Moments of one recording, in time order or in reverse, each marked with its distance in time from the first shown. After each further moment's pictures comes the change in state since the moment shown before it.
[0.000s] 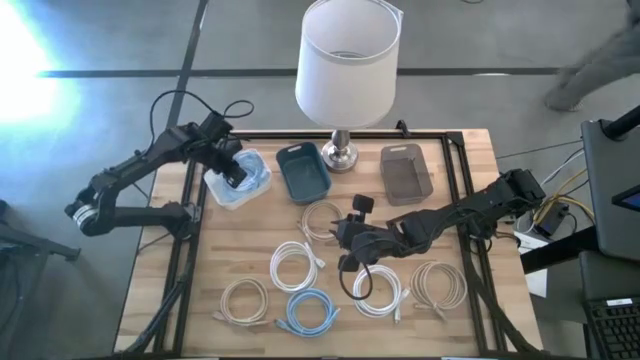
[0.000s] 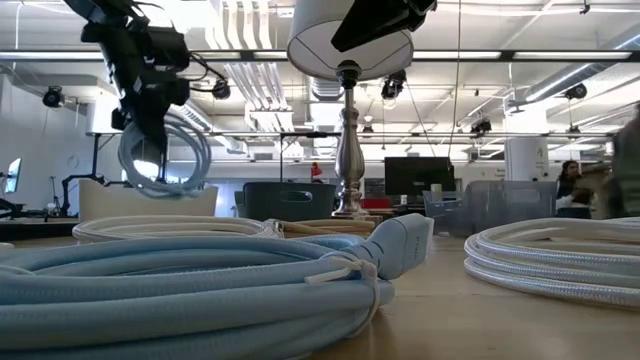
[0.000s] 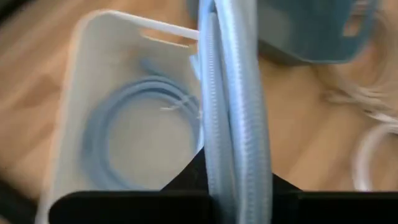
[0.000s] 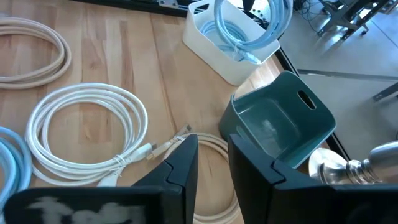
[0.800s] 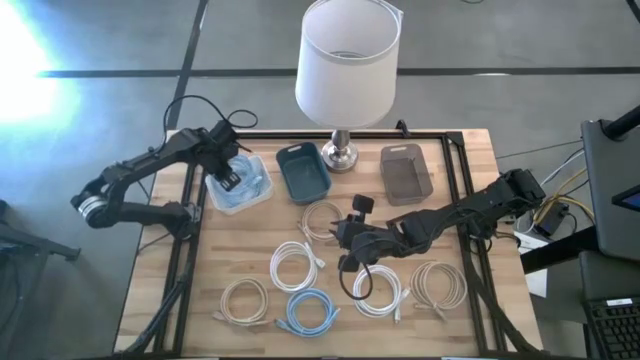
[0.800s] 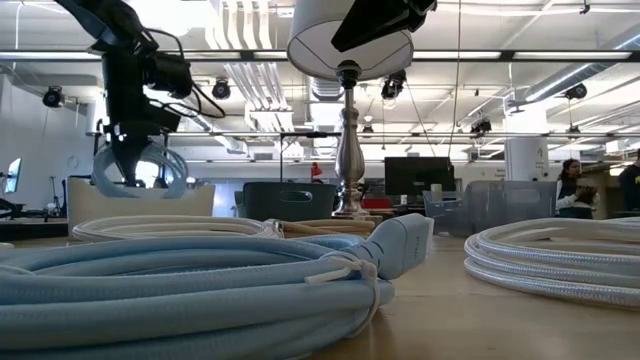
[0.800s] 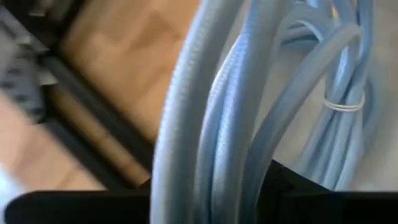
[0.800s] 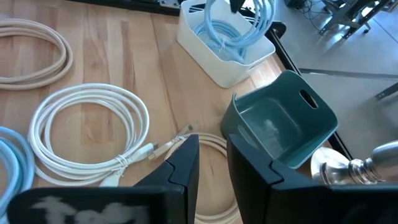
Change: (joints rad) left arm -0.002 0.081 -0.066 -0.037 -0.433 0.082; right arm 0.000 0.000 0.000 0.000 -0.005 0.008
